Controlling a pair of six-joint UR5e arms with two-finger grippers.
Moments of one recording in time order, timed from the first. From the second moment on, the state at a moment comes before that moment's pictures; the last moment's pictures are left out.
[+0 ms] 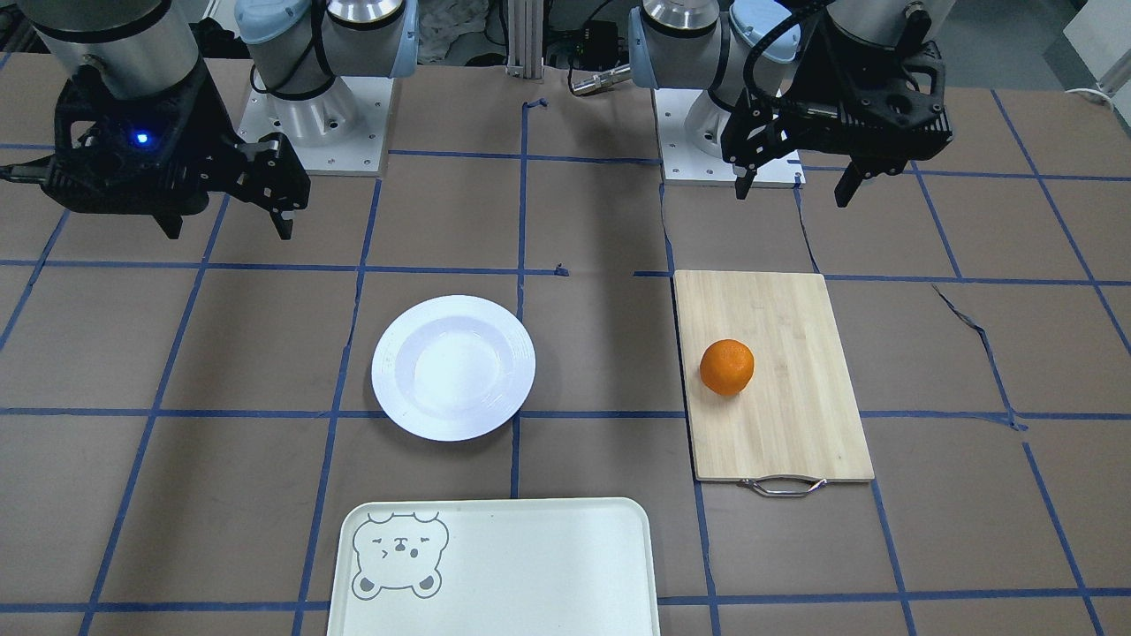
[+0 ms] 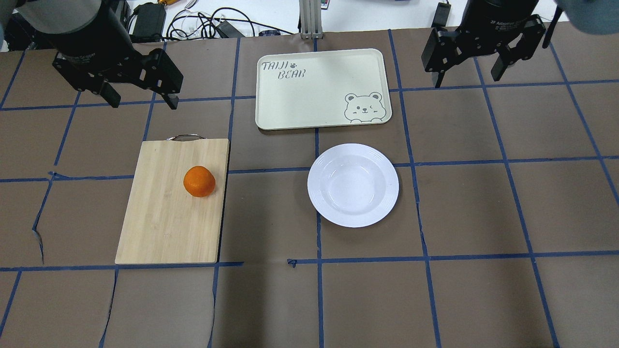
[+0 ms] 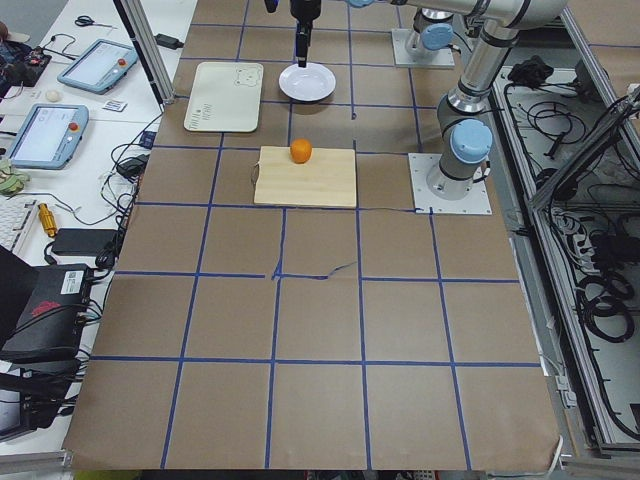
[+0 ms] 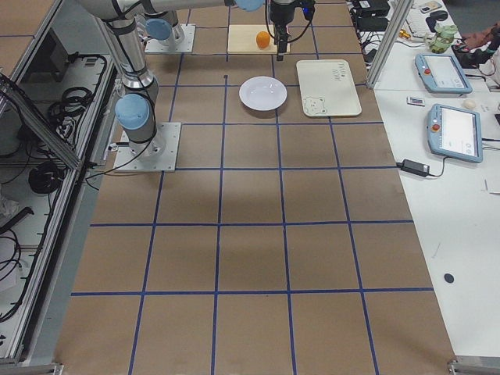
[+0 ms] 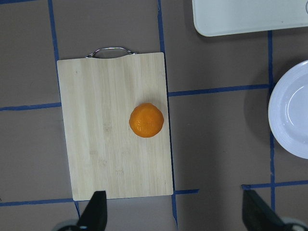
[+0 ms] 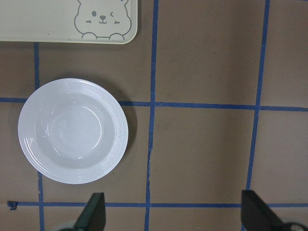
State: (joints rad) left arm -1.56 -1.55 -1.46 -1.67 1.59 0.08; right arm 1.59 -1.50 1.42 -1.50 -1.63 -0.03
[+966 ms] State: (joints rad) left arm -1.56 -1.55 -1.46 -1.67 1.58 0.09; right arm 1.59 -1.50 1.44 -1.57 -1.63 -0.02
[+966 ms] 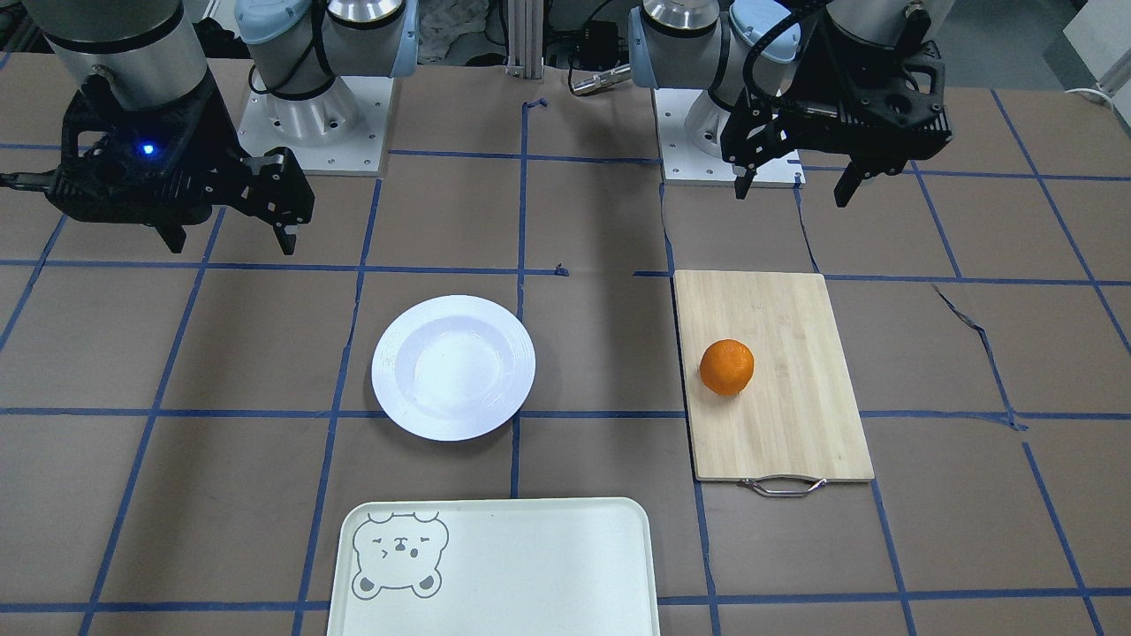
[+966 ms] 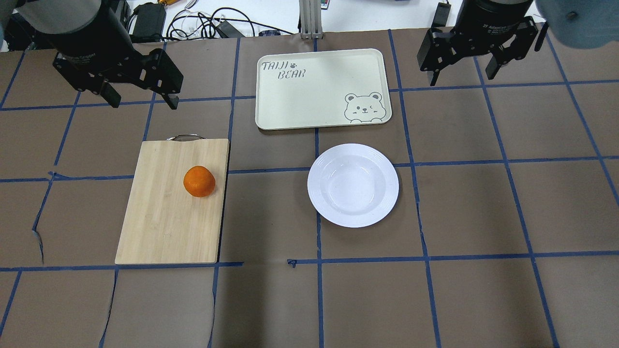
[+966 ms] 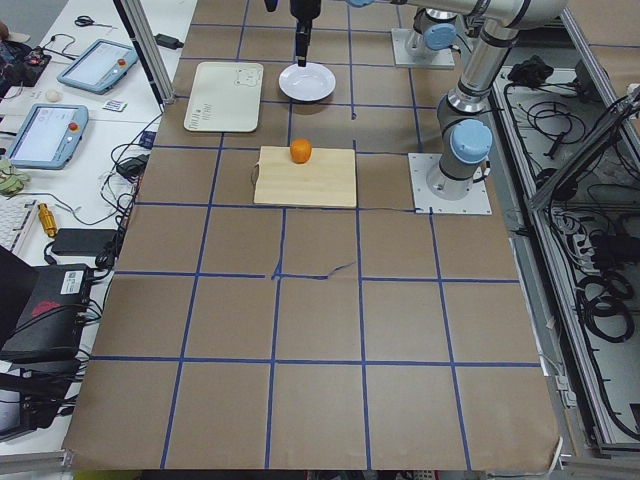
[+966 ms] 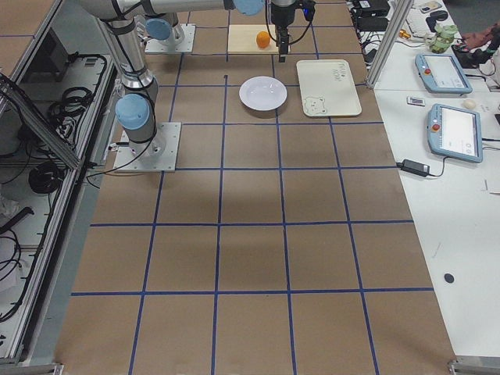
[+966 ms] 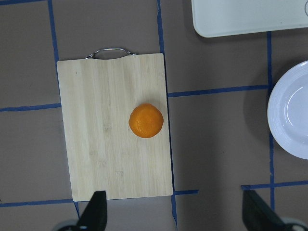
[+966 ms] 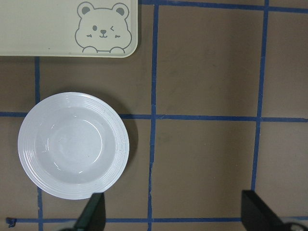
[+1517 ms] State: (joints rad) left arm -1.55 -1.55 -1.48 -1.67 1.58 0.10; right arm 1.59 -1.50 1.45 -1.59 -1.63 -0.01
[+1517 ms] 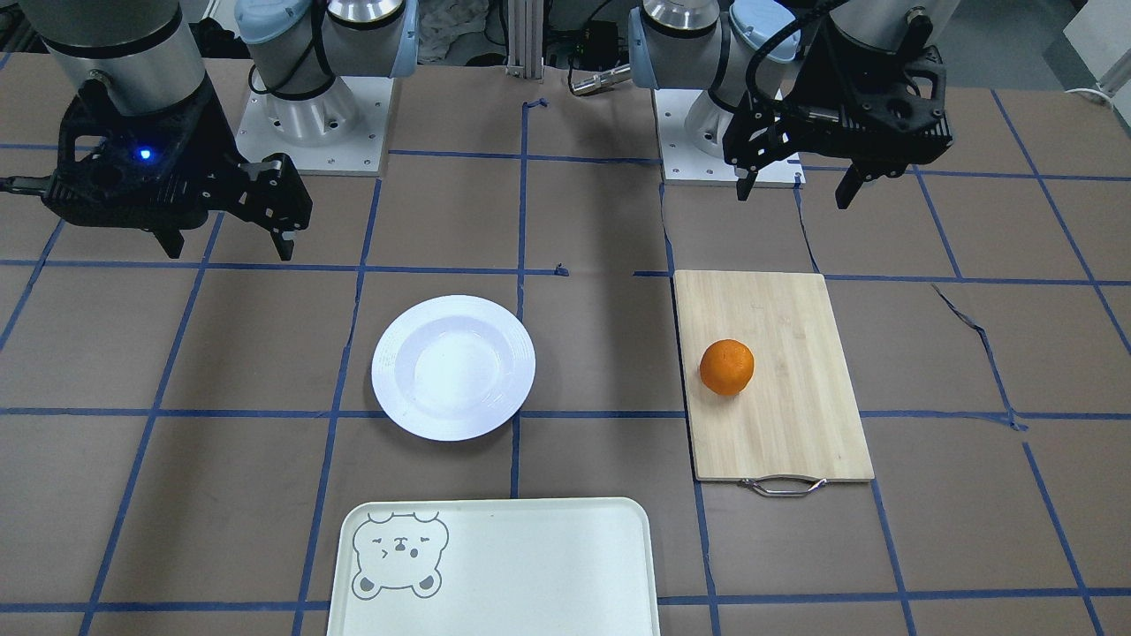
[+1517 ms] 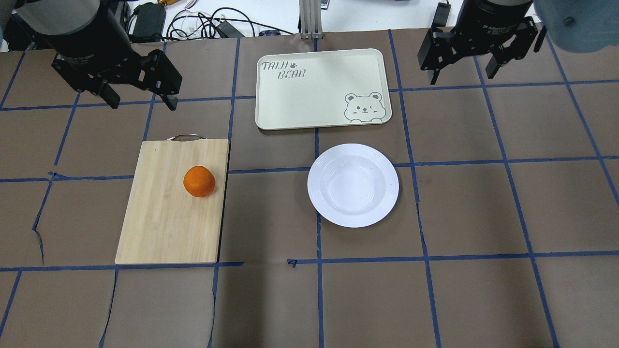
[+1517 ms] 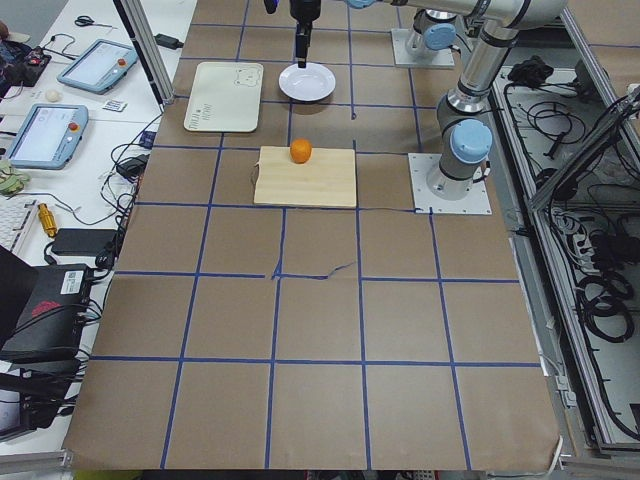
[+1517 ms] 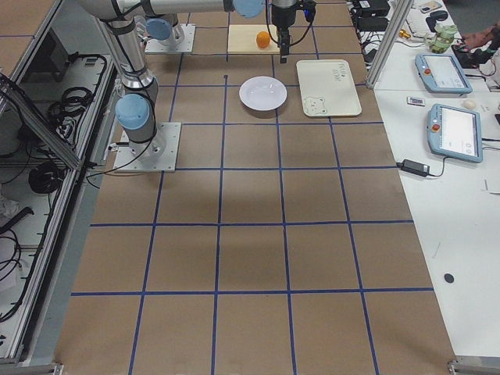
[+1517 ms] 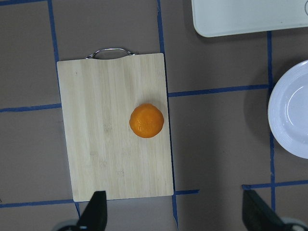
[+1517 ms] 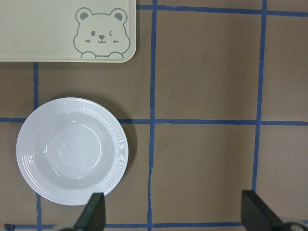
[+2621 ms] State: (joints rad) left arm -1.51 -1.78 -1.83 -1.27 1.59 0.21; right arm 1.59 -1.50 1.45 -1.61 -1.62 -0.02
